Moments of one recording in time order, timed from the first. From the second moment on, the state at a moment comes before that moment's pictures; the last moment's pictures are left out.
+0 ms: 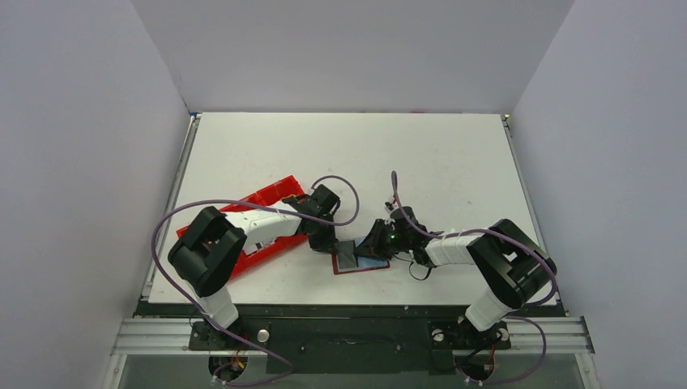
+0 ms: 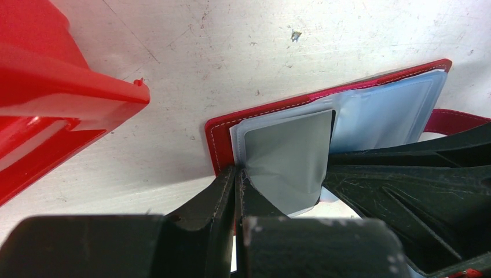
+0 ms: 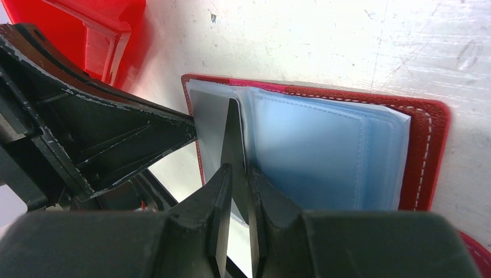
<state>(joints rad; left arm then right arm) -0.74 1.74 1.00 -0.45 0.09 -0.85 0.63 1.59 0.51 0.35 -0.39 1.00</state>
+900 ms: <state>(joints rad) -0.74 1.76 1.02 -0.47 0.10 -0.84 0.62 1.59 0.49 0.37 -0.41 1.00</state>
